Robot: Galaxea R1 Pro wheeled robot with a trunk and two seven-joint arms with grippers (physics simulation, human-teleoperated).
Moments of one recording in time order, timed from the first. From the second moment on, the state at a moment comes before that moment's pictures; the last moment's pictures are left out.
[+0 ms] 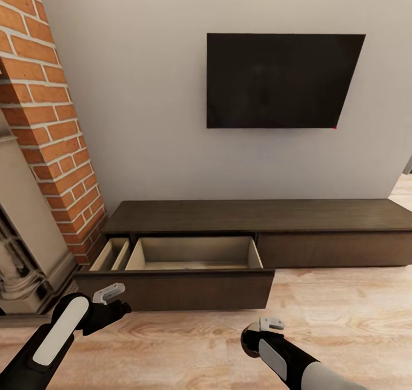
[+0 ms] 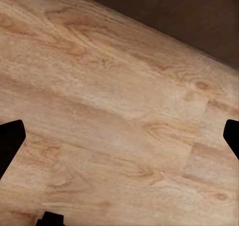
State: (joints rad) left arm -0.36 0.27 -0.13 -1.28 1.12 0.93 0.68; right arm -0.61 0.01 0.76 -0.32 -0.94 0.19 -0.30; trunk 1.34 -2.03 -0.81
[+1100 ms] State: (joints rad) left arm -0.36 0.27 -0.13 -1.28 1.12 0.93 0.68; right arm -0.61 0.01 0.77 -0.33 -0.94 0.20 -0.31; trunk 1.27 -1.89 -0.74
